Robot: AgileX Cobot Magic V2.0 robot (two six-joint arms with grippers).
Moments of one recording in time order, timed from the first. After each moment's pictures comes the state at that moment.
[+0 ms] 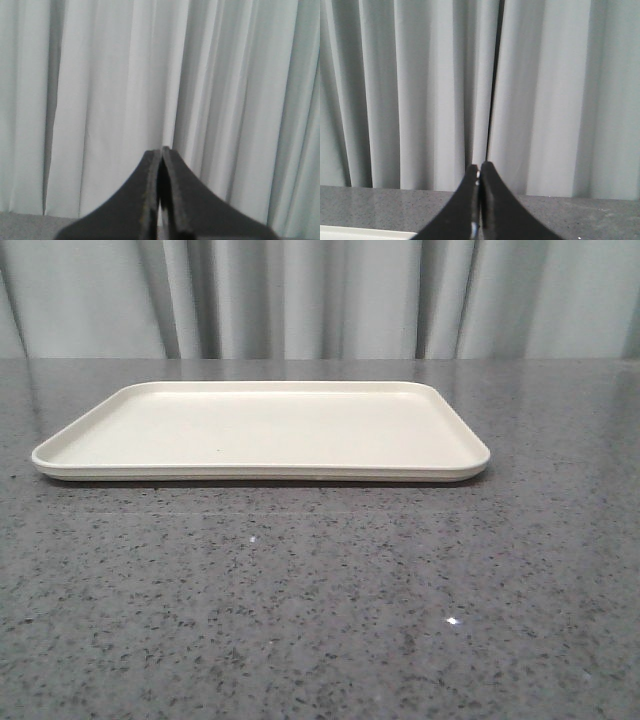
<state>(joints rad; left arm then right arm) -0.03 0.10 -0.56 -0.21 0.21 -0.05 0.00 0.28 -0.50 0.97 0.11 -0.87</state>
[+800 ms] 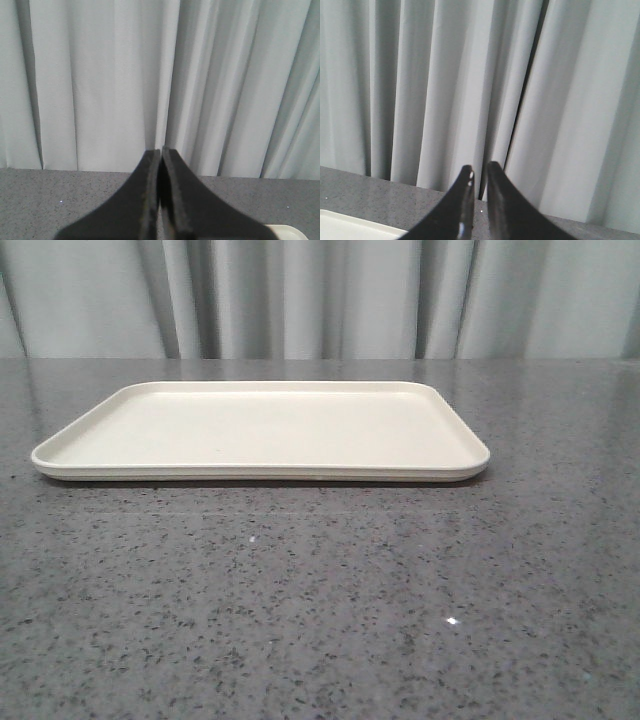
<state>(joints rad) -0.03 0.52 -0.99 -0.19 0.52 -0.05 0.00 0.38 -0.67 0.96 0.26 -0.94</state>
